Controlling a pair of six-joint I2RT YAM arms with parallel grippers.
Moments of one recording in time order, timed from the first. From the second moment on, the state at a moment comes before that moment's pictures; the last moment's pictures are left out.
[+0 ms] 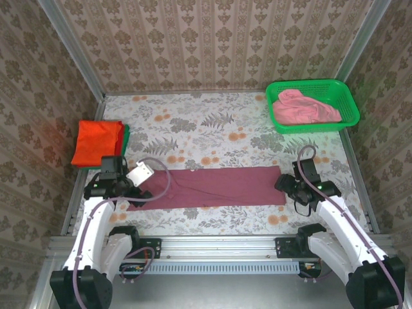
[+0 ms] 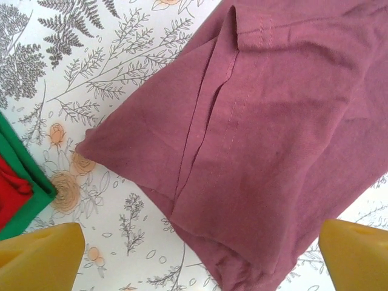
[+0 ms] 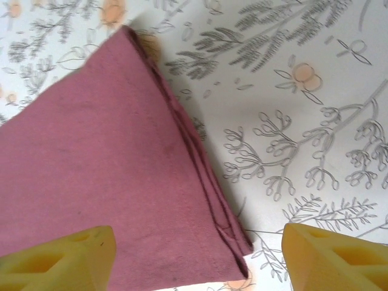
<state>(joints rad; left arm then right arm) -0.03 0.82 0.64 -0.88 0.19 0.80 0.18 0.83 0.54 -0.79 0.04 0.71</state>
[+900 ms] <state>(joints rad) -0.28 1.06 0.51 -0.46 -0.01 -0.84 0.90 1.88 1.17 -0.14 -0.23 0.46</state>
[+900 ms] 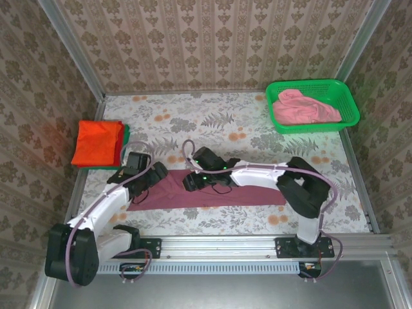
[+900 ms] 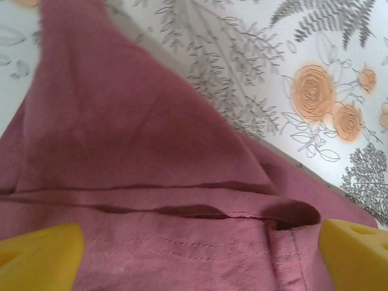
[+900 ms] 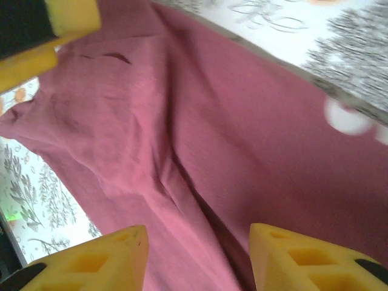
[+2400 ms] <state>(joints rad) -0.38 1.45 0.65 -0.20 -0.04 -0.96 0.68 1.87 1.03 -0.07 -0.15 0.57</state>
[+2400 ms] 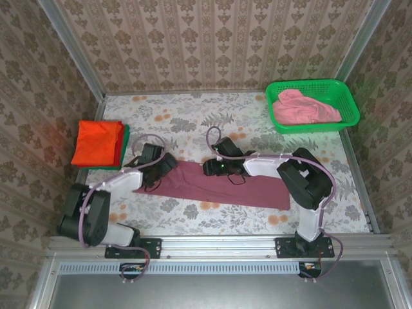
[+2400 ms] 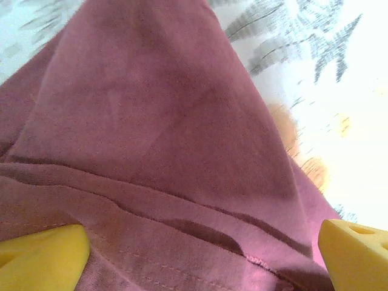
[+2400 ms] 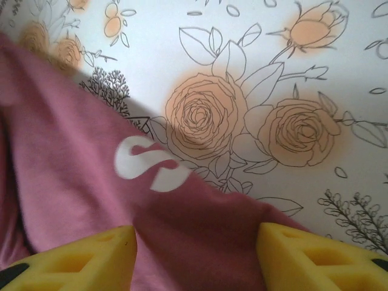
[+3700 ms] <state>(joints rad) -0.37 2.83 2.70 -0.59 0.31 -0.60 0.63 1.55 0.74 -0.21 0.00 0.63</state>
